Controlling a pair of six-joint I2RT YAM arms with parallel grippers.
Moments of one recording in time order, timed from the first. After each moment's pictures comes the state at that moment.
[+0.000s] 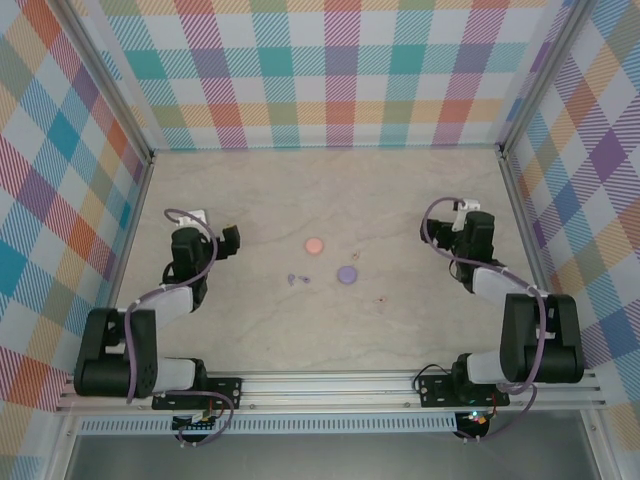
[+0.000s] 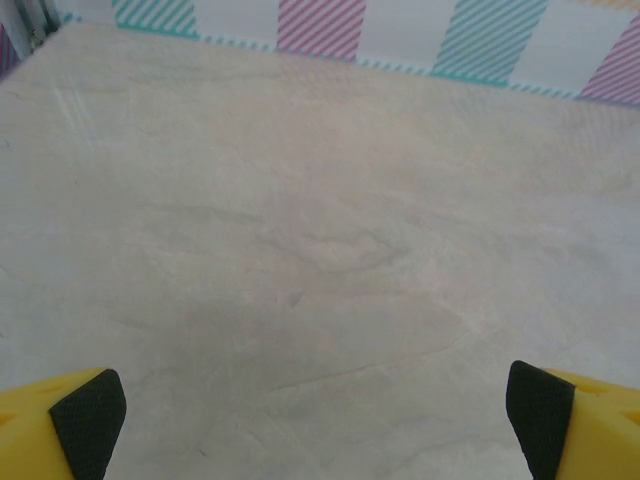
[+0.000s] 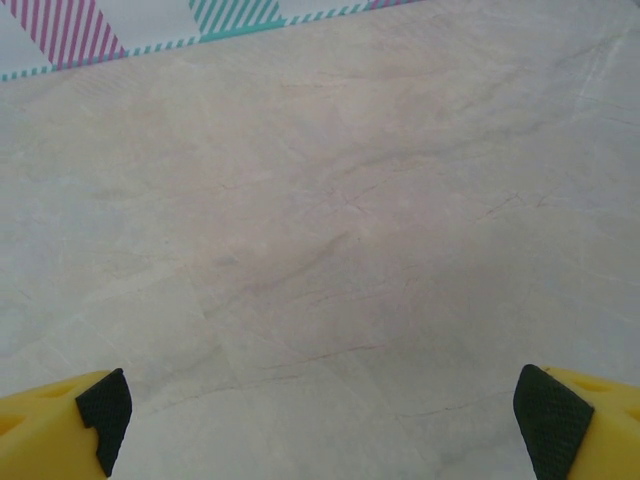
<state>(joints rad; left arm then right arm) -0.03 1.29 0.46 0.42 -0.05 -0.17 -0.01 1.37 0.59 0.25 -0.08 0.14</state>
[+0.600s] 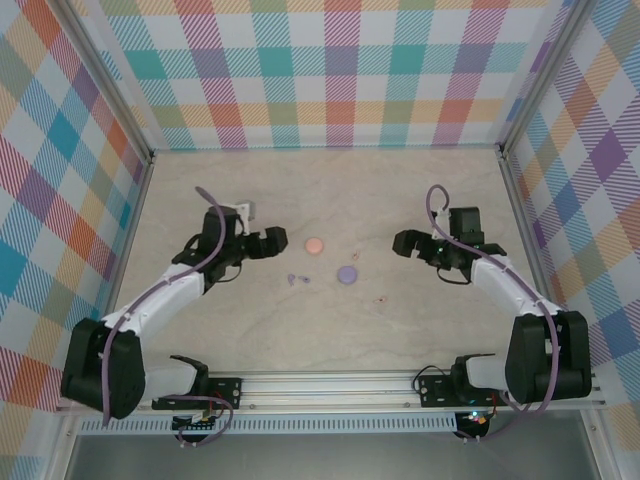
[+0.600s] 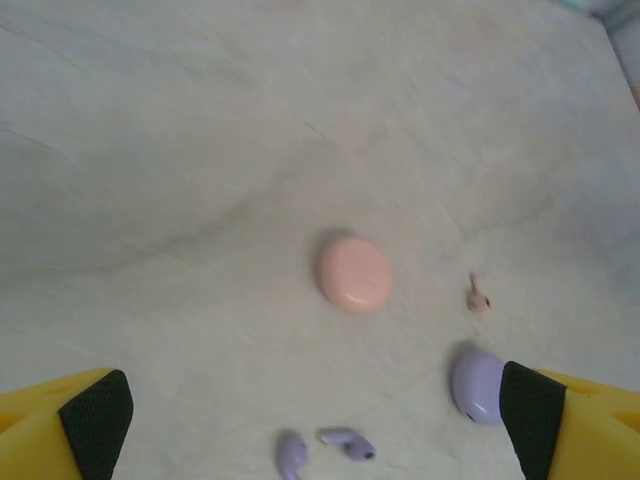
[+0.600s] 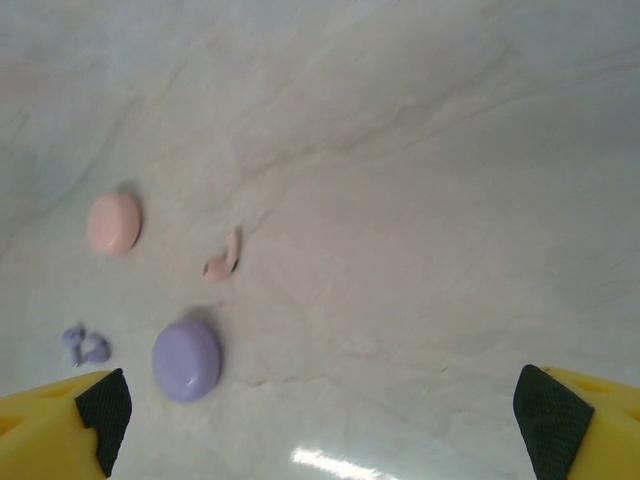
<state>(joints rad) -0.36 1.28 0.77 -0.17 0.23 -0.44 0.12 1.29 0.74 -0.37 -0.44 0.36</state>
